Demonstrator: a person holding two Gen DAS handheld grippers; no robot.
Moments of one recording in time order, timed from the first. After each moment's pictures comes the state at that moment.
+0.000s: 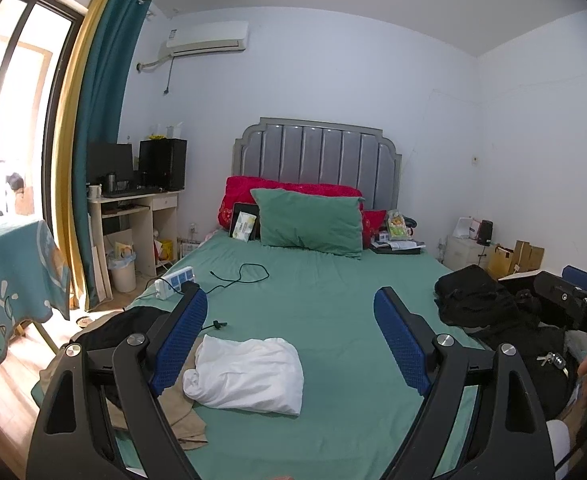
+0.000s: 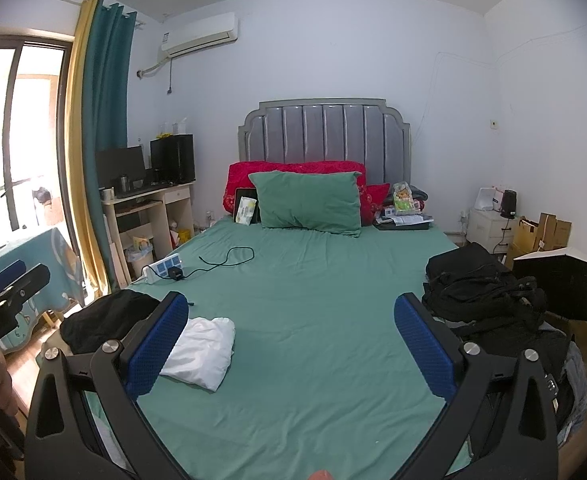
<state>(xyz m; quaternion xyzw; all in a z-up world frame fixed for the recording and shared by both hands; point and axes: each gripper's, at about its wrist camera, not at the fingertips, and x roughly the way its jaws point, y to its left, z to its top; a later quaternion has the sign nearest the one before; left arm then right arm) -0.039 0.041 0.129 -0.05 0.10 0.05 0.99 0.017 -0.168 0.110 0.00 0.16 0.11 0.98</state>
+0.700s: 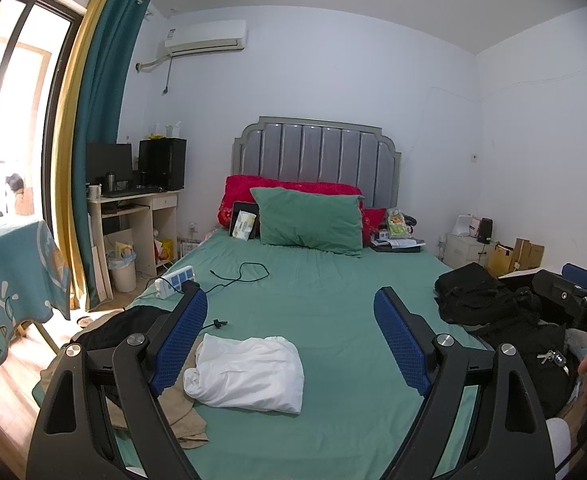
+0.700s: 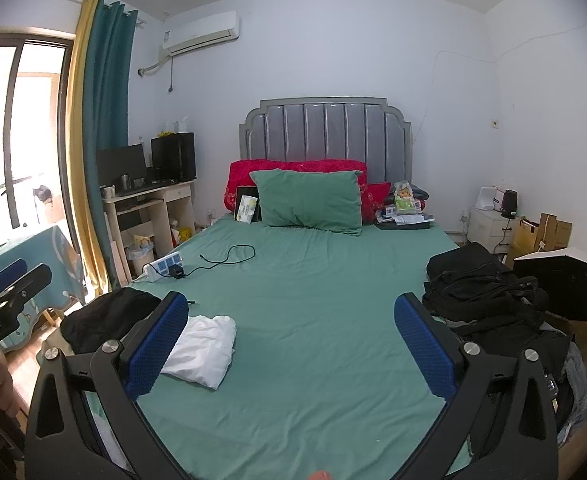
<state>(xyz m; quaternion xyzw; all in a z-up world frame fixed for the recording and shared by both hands) -0.039 0.048 0.125 -0.04 0.10 0.05 0.99 0.013 -0.158 0.108 -0.01 0.16 0.11 0.98</state>
